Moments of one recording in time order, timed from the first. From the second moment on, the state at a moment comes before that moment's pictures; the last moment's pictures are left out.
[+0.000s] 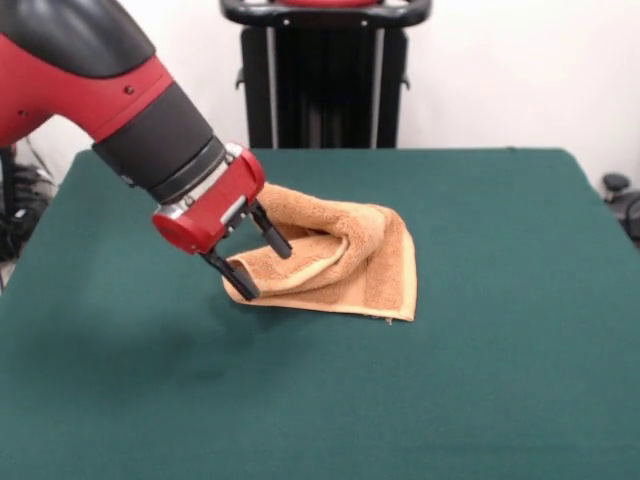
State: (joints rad) arm -1.15 -0.18 1.07 1.55 -0.66 0.92 0.76
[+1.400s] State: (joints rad) arm -1.10 -0.26 0.95 1.53 -0.70 0.97 0.76
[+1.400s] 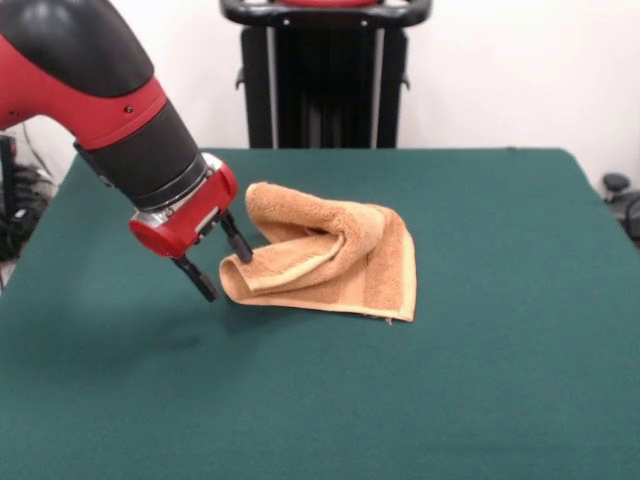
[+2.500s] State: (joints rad) arm -1.11 -0.25 0.95 1.54 -0.61 0.97 0.76
